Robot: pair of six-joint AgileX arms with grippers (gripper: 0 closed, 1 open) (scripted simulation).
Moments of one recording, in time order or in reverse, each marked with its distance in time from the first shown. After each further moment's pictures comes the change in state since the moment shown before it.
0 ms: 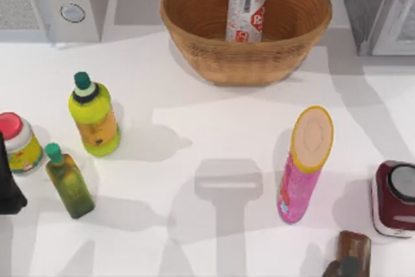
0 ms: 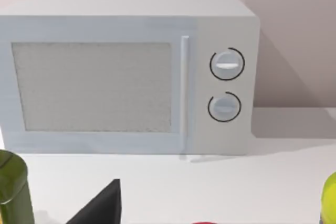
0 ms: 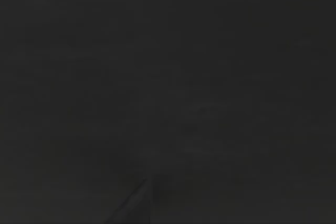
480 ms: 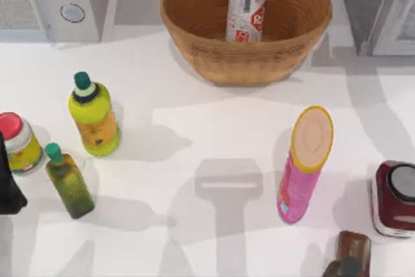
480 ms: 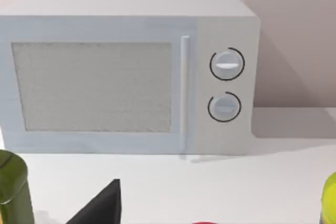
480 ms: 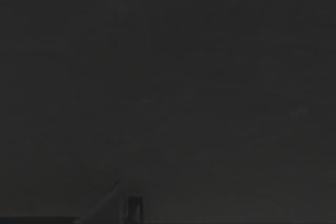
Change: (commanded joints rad) left arm 0.000 0.000 0.000 0.000 0.000 0.000; right arm -0.051 -0.212 -0.283 0.061 -0.058 0.000
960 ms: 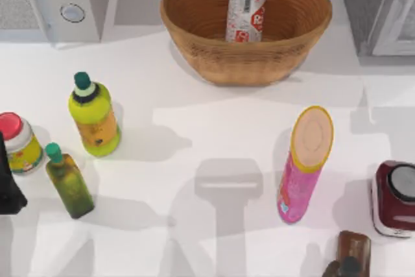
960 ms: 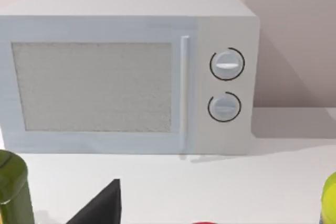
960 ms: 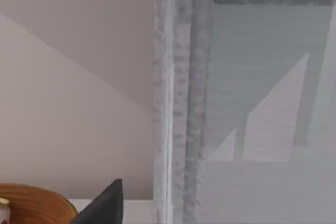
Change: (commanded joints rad) left arm 0.000 0.000 0.000 0.000 0.000 0.000; right arm -0.128 -0.532 -0.731 0.152 -0.145 -0.001
